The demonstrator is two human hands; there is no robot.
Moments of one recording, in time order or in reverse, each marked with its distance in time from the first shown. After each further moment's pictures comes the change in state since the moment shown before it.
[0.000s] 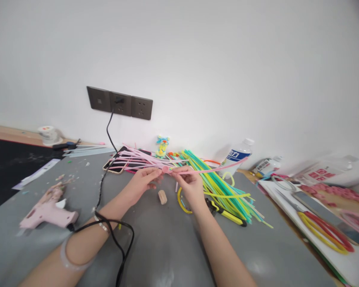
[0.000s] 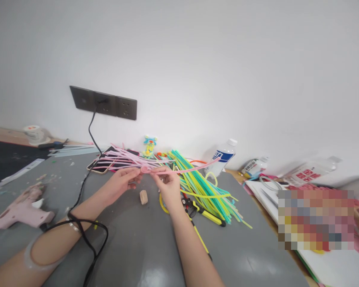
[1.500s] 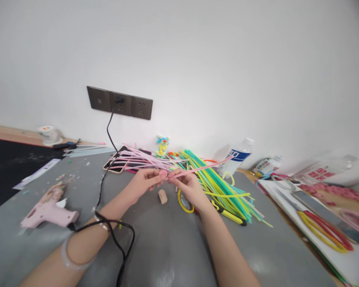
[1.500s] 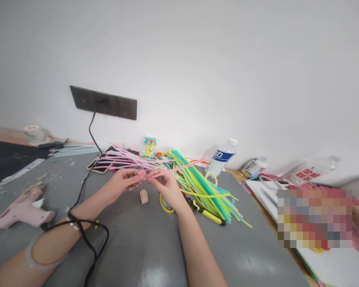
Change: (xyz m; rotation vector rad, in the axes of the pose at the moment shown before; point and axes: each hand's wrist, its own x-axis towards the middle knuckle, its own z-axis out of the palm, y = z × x) left_hand 0.000 0.001 -0.001 0.277 -0.090 0.120; right_hand 0.002 -0.011 -0.011 0.012 -0.354 0.177
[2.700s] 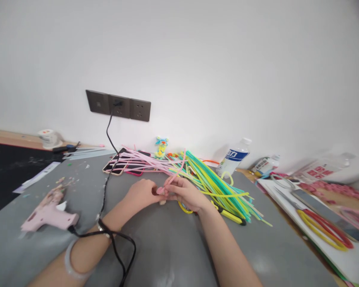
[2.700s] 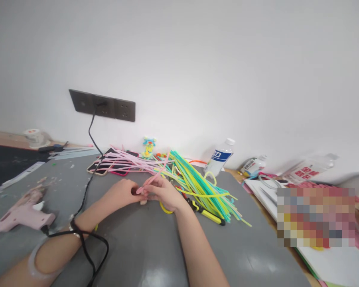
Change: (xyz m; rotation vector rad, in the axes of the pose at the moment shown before) left_hand -0.006 -0.017 0.002 0.946 0.006 0.046; right_hand -0.005 0.008 0.002 0.373 -0.128 0.449
